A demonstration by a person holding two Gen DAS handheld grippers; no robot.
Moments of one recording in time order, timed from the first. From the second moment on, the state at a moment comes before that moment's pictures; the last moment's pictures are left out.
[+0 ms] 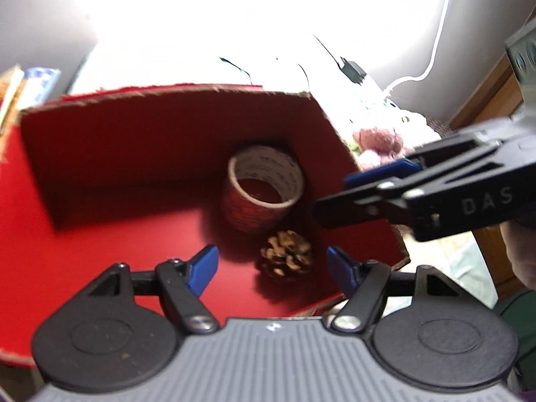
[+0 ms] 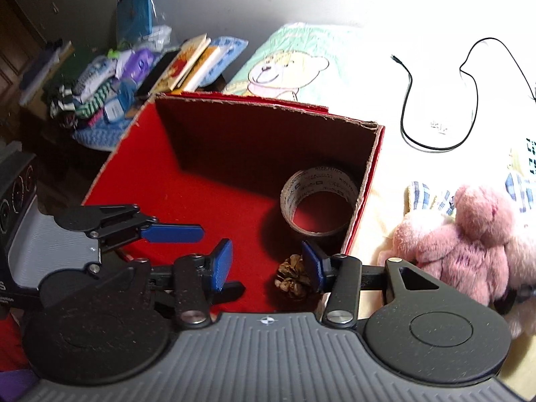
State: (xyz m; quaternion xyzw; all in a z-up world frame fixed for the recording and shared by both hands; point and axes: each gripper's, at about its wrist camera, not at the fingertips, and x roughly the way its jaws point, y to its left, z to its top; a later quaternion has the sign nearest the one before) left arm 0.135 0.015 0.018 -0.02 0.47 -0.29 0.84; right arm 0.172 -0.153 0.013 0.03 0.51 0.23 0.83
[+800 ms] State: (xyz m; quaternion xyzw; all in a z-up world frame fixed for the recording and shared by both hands) left arm 0.044 0.054 0.048 0.03 0.43 -0.25 0.87; right arm 0.060 -0.164 -0.001 0.17 0.44 0.19 0.86
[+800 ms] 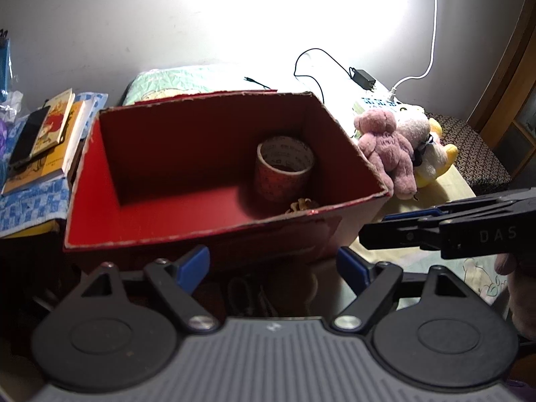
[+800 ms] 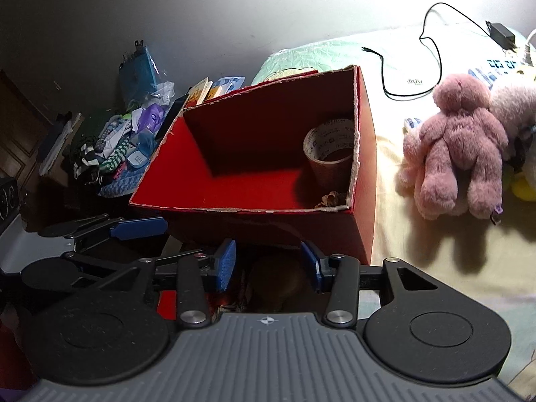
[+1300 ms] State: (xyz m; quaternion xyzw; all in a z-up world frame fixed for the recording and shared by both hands) left arm 0.020 0.047 0.014 0.03 0.47 -0.29 0.84; right arm 0.032 -0.172 -0.057 0.28 0.47 0.13 0.83
